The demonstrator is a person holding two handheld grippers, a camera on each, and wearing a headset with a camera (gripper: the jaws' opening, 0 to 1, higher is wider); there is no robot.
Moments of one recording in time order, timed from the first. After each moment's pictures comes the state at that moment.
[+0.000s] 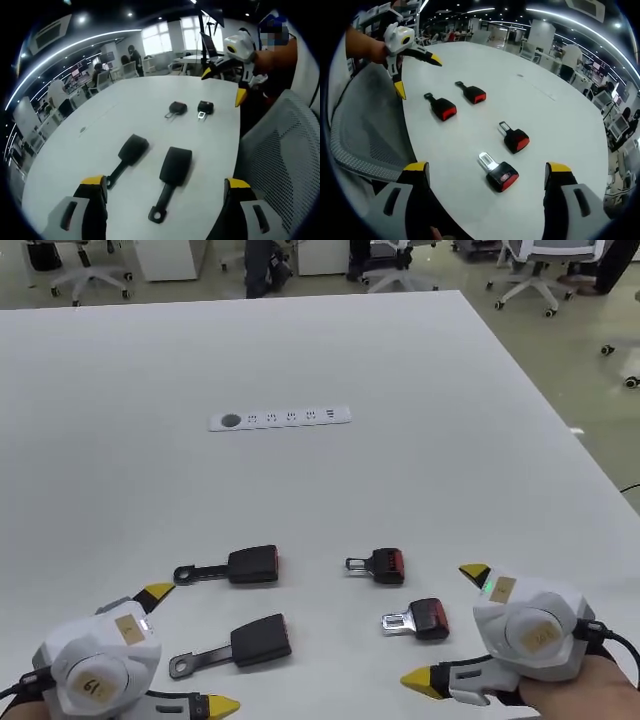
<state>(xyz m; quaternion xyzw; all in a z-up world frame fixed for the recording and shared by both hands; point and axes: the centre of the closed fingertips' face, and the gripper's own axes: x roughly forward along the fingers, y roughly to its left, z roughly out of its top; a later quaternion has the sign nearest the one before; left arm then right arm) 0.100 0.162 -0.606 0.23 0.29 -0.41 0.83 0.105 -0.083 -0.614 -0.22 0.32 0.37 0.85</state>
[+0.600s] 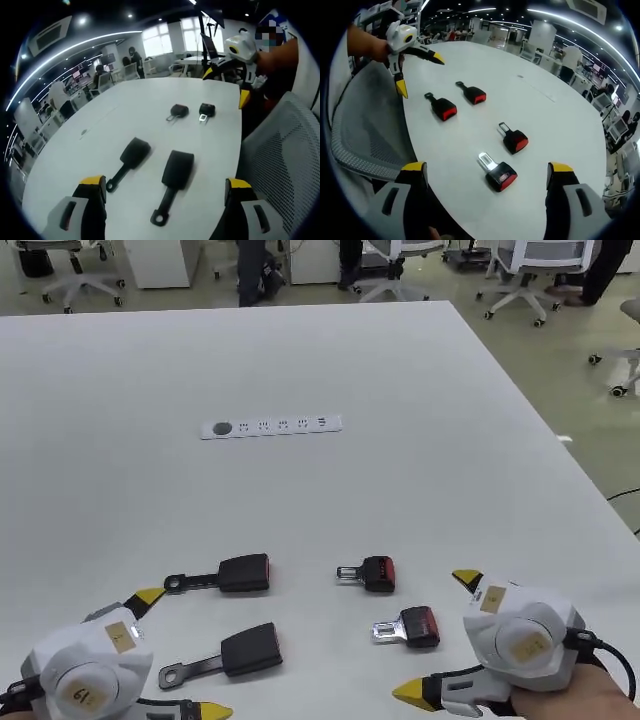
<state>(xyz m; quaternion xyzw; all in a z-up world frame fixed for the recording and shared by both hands) 0.107 0.161 -0.602 0.23 0.28 -0.41 0.84 0.103 -0.083 -0.609 -0.23 0.31 0.37 0.84</state>
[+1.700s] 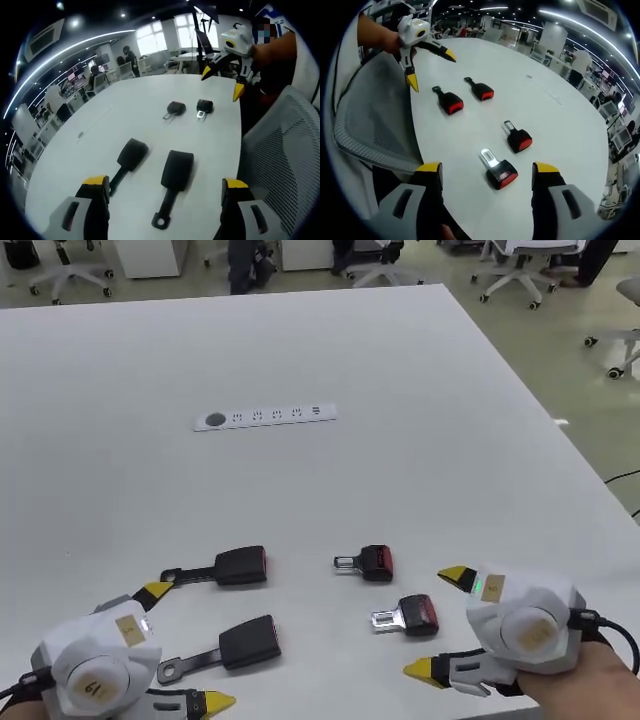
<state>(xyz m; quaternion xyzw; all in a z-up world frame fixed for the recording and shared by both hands) 0.111 0.155 -0.610 0.25 0.29 -0.42 0.83 0.100 -0.086 -0.612 -0.25 0.31 0.41 0.82</state>
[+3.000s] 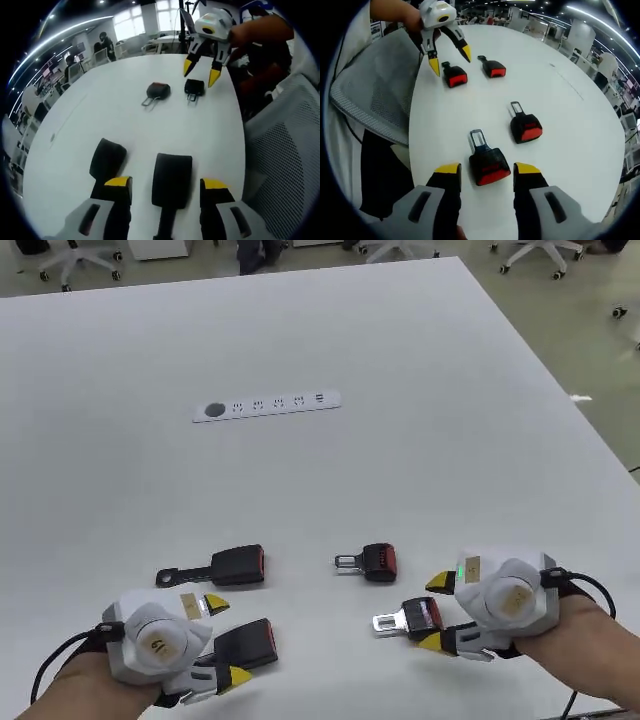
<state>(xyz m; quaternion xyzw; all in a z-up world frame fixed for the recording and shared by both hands) 0.129 0.112 -0.663 0.30 0.35 -0.48 0.74 0.129 -0.106 -0.669 -0.30 0.35 0.50 0.74</state>
